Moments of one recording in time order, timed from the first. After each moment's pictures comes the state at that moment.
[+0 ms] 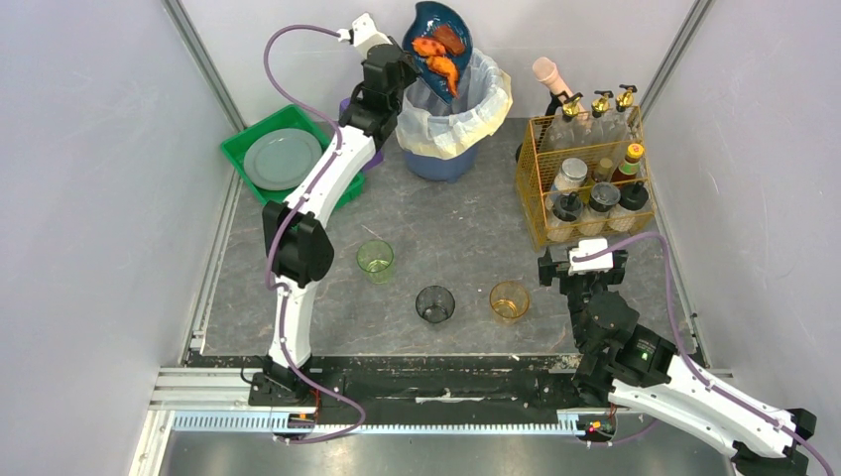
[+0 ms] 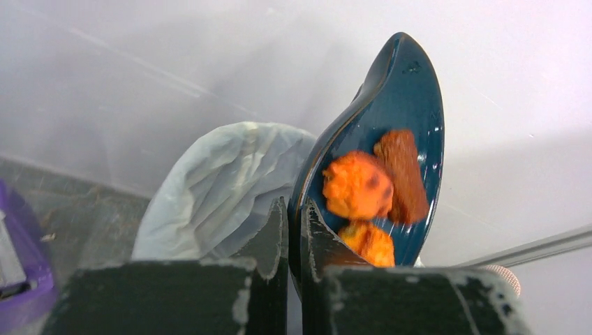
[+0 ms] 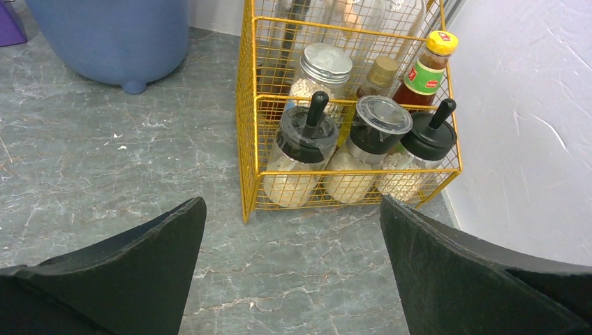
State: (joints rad) left arm -0.44 2.17 2.24 -0.11 -0.41 -0.66; right arm 1.01 0.34 0.44 -0.14 1.04 -0.18
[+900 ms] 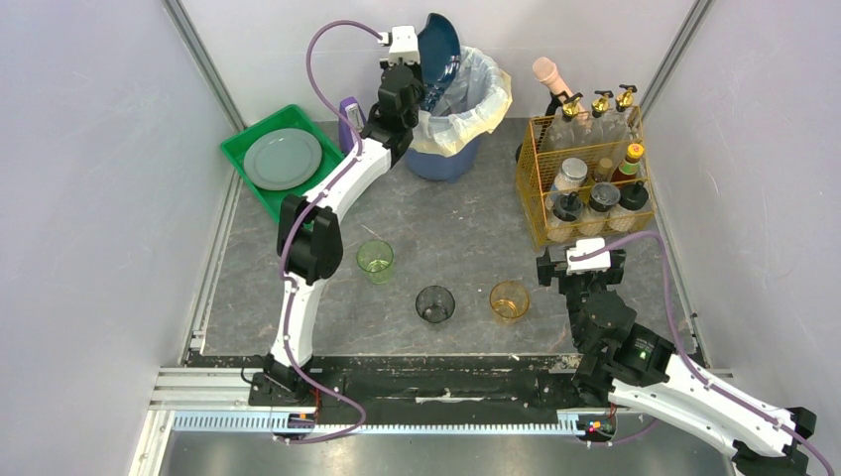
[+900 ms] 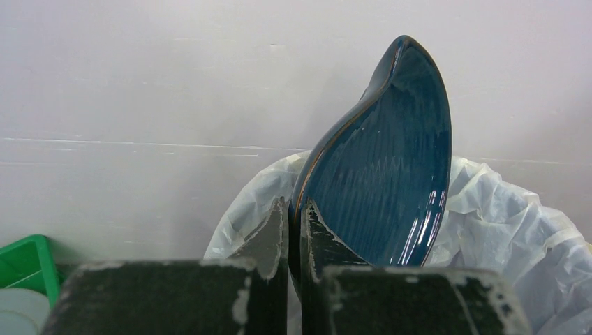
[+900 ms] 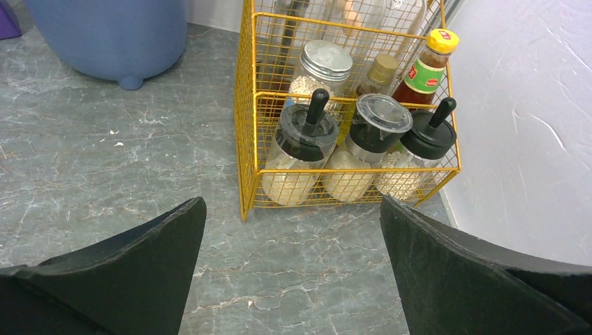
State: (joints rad) left arm -0.49 2.25 2.13 0.31 -0.49 0.00; right arm 1.01 0.35 0.44 -0.14 1.04 -0.18
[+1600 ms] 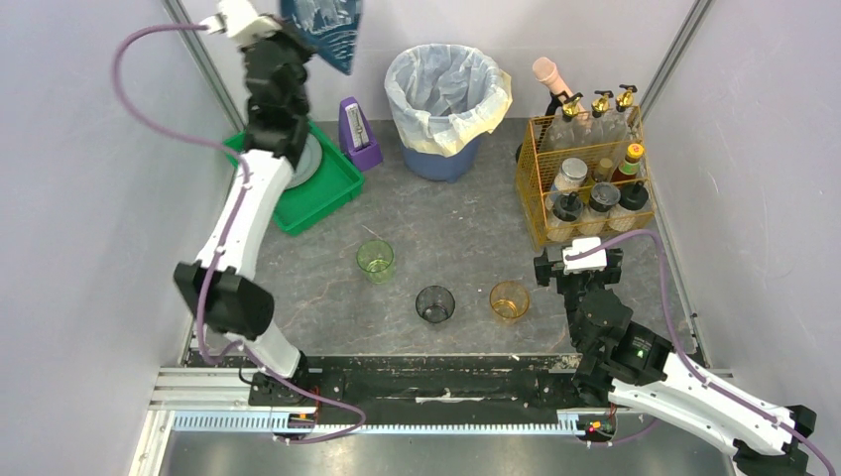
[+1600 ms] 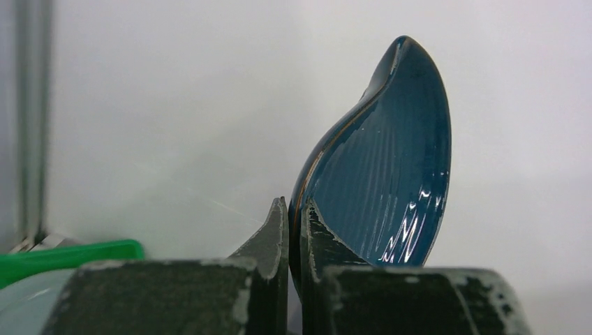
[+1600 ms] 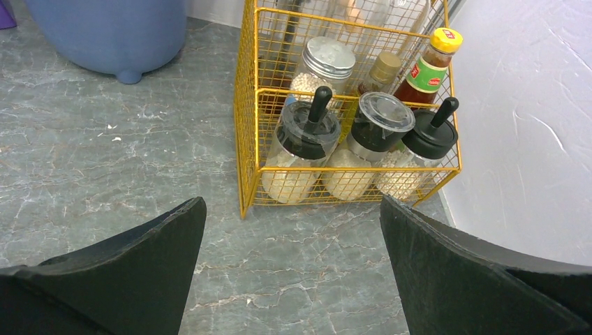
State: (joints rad) left arm -0.28 1.72 1.87 0.18 -0.51 -0.28; right arm 1.01 0.37 0.44 -0.14 1.04 -0.18
